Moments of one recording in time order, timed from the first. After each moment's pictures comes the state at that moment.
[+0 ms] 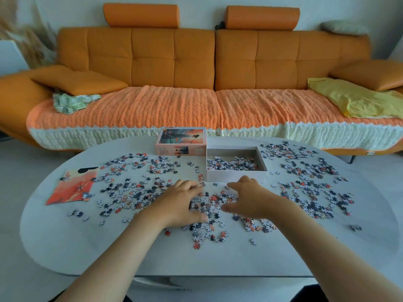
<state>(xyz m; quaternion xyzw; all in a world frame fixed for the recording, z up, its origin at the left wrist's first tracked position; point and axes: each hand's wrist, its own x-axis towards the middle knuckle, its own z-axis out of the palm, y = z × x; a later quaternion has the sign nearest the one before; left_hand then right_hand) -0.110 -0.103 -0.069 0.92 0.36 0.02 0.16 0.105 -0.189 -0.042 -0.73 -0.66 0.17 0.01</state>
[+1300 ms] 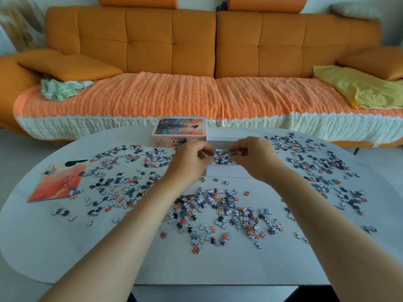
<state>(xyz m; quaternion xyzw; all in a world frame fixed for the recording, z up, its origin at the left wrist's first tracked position) -0.051 -0.061 -0.042 0.82 0.36 0.34 0.27 0.127 -0.133 -0.014 -0.74 -0.61 0.10 0.27</state>
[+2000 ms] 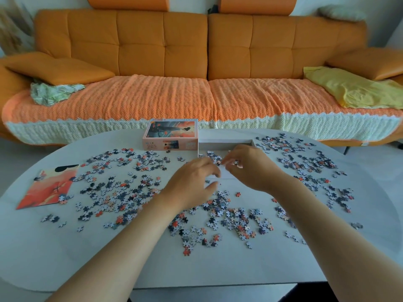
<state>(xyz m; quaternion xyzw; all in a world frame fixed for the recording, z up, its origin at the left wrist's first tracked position) -0.050 -0.089 -0.061 0.93 0.26 0.23 0.13 0.141 -0.153 -0.021 -0.66 -0.71 0.05 0.22</state>
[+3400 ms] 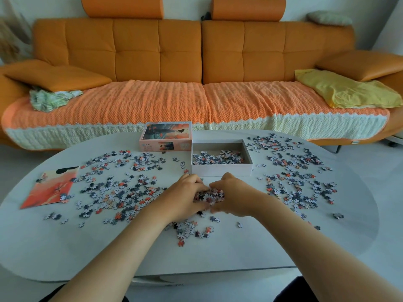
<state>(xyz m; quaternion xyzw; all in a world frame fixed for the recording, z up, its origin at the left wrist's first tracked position) -0.065 -0.113 -0.073 0.93 0.31 0.08 0.19 0.103 -0.191 -0.044 -0.72 -0.66 0.22 0.05</state>
